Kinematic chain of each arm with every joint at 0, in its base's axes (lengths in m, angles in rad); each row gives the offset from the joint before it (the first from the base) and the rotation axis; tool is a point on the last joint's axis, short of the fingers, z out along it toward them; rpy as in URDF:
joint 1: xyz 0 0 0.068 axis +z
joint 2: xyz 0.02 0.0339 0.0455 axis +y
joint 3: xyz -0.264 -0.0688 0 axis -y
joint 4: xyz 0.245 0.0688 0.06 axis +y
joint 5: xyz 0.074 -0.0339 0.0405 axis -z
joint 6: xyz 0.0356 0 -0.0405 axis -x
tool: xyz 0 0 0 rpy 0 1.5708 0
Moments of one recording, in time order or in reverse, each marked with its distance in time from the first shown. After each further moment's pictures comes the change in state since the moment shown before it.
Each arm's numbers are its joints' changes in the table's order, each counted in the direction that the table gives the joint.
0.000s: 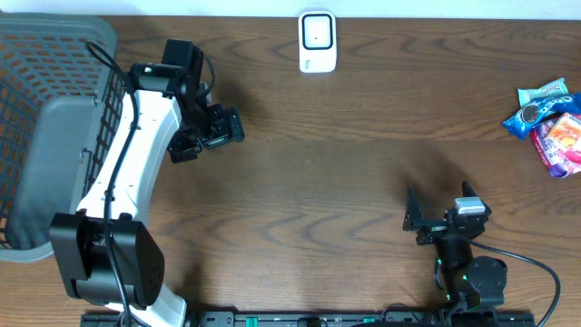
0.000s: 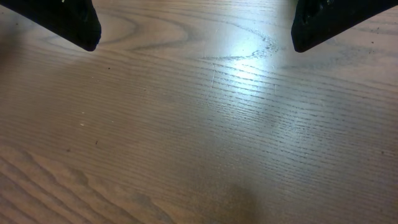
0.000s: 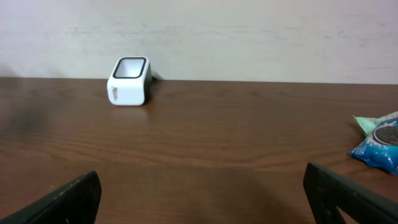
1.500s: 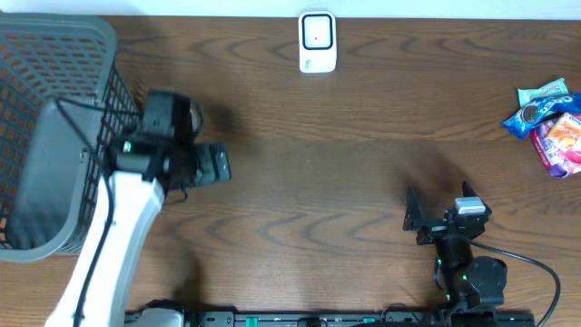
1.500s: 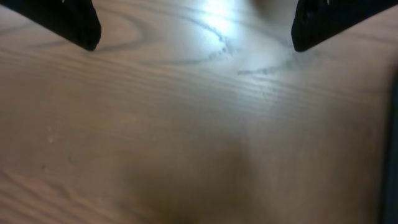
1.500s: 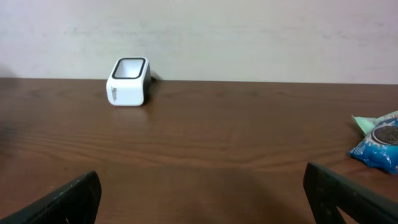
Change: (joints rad) left arm -0.017 -0.461 -0.424 -0.205 -0.143 -0.094; right arm 0.000 0.000 0.000 0.000 0.000 0.000
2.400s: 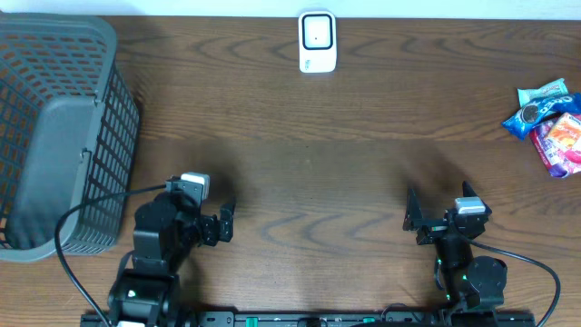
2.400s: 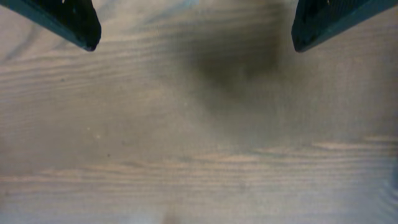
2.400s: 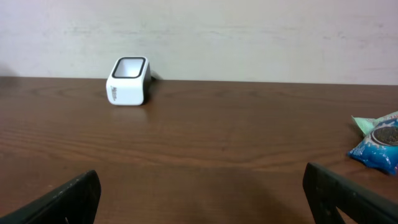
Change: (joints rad) left arm 0.000 -0.751 -0.801 -0.685 0.117 -0.286; right arm 0.000 0.000 0.000 -0.001 0.000 0.000
